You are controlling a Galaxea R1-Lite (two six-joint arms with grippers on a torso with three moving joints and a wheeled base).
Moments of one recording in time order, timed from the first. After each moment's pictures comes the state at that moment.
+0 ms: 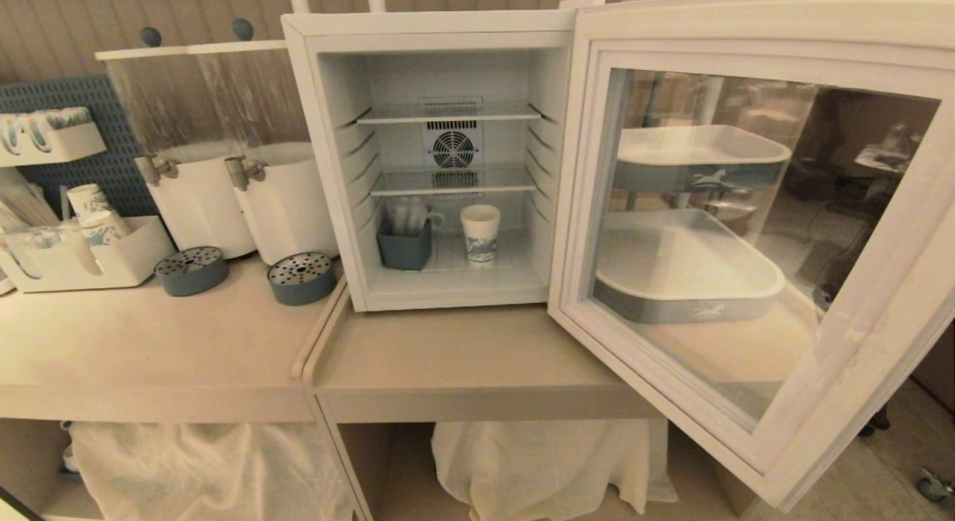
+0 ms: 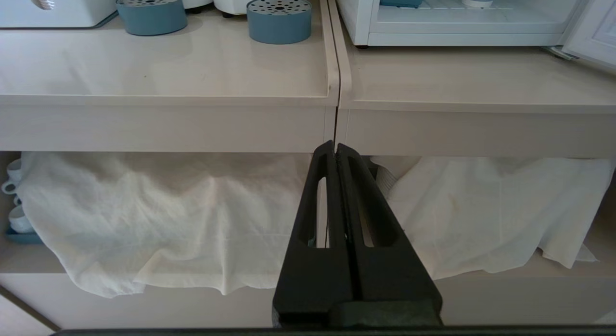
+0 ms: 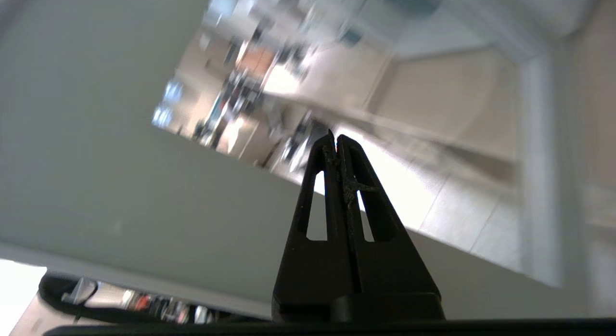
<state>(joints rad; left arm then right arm) 0.01 0.00 0.00 -0.01 0.00 -0.03 -0.49 1.60 -1.35 0.46 1.52 0.24</state>
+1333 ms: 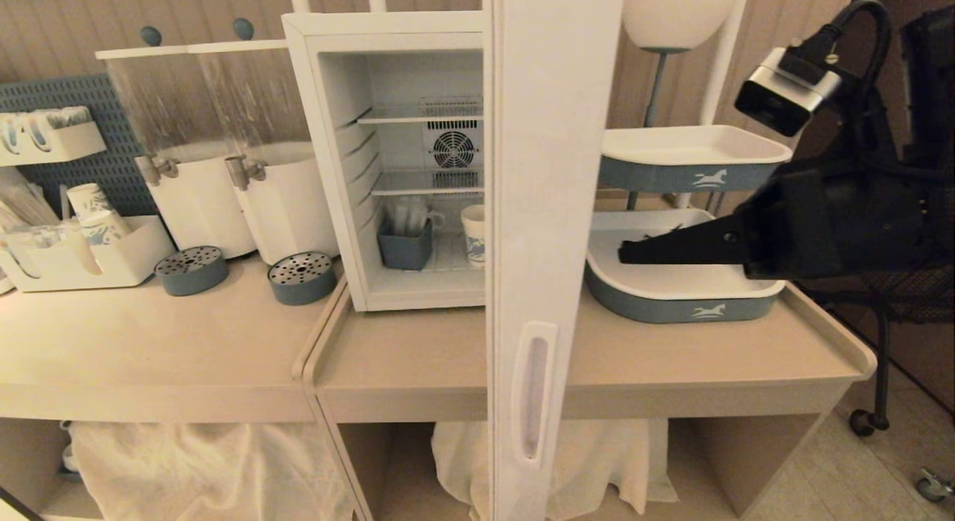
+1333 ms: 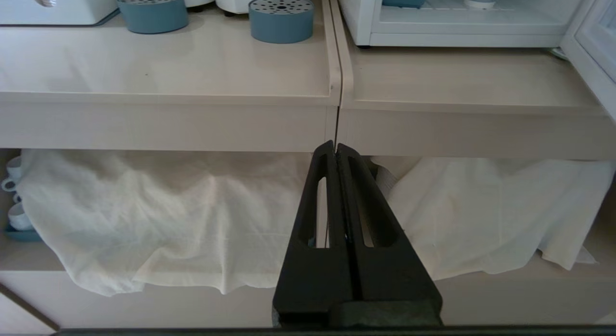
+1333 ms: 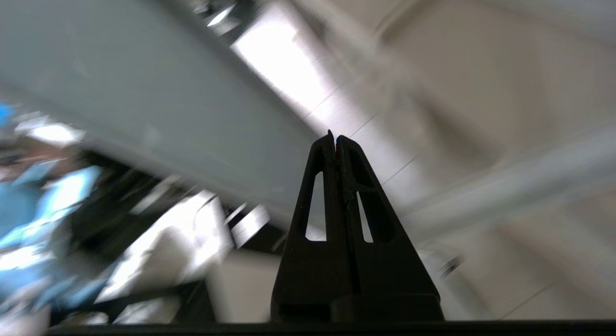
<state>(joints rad) 0.01 0.00 0.00 -0.01 0.00 -0.03 0.50 1.51 -1.28 0.21 0.69 0.25</state>
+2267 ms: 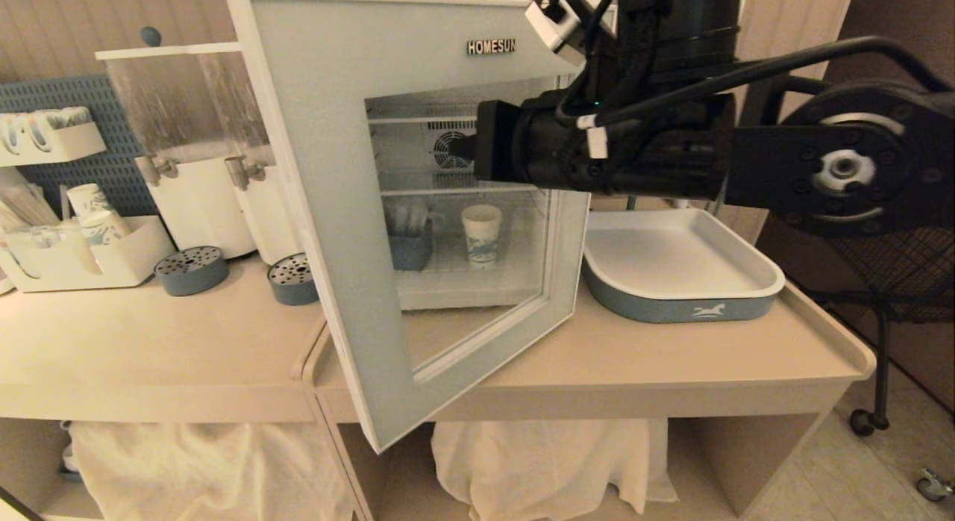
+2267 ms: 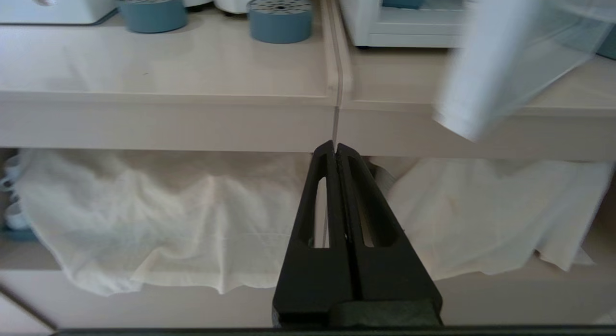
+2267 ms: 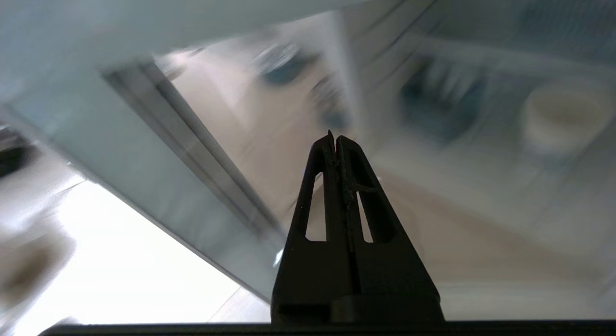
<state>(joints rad) 0.01 0.00 0.00 -0.01 0.00 -0.04 0.76 1.97 -1.81 -0.01 0.07 0.26</state>
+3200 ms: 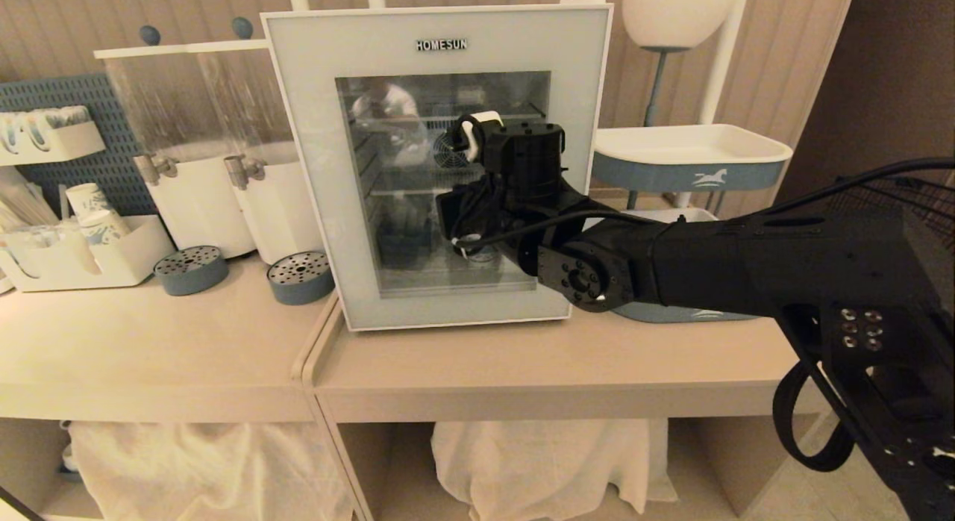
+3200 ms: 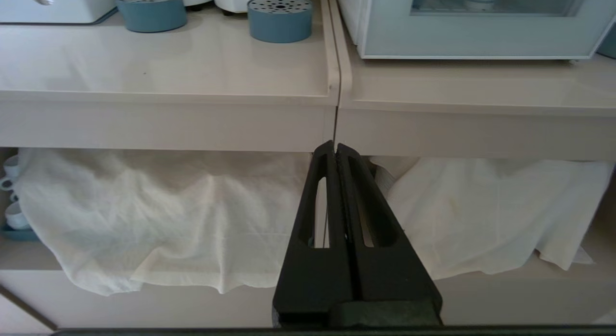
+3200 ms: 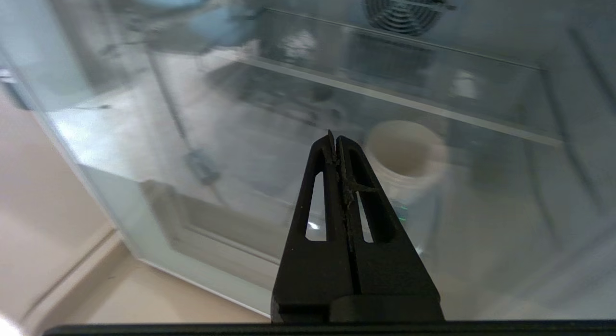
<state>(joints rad) 0.01 0.00 0.00 -0.01 0.00 -0.04 0.73 2.33 -1.94 -0.31 -0.33 -0.07</state>
